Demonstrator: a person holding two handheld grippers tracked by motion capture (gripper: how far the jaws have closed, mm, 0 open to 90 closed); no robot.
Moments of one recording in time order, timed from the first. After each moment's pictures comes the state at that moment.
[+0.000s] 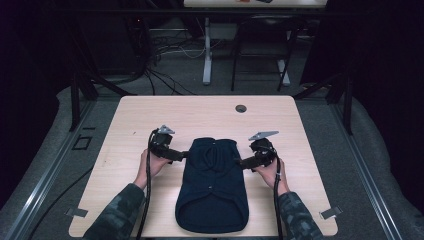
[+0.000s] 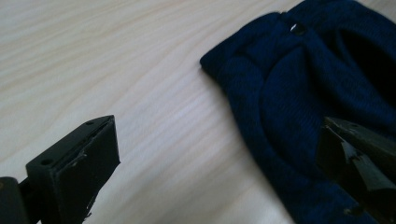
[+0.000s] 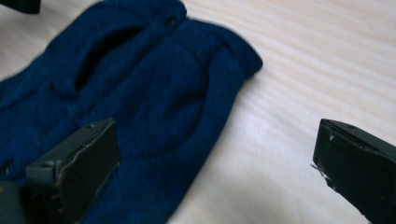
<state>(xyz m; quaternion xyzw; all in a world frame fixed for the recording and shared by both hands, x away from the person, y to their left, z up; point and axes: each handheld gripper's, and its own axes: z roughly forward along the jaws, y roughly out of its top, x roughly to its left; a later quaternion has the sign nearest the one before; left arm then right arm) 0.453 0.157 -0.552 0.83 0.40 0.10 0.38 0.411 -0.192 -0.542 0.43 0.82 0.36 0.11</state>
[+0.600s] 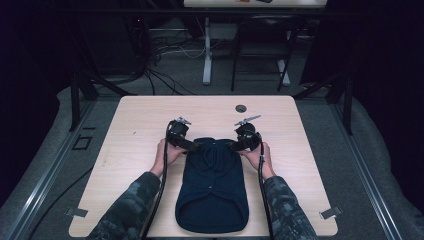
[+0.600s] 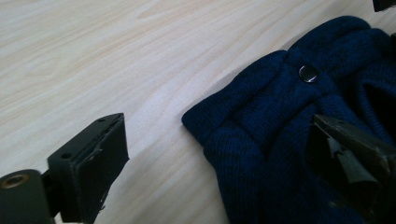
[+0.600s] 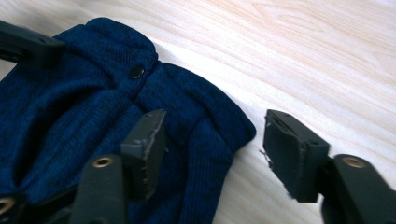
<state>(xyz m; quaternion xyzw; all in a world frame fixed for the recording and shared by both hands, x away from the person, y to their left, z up) 0.492 0.111 -0.561 0.84 0.41 0.08 0.35 0.468 -0.155 -0.544 0.46 0.82 0.32 0.10</state>
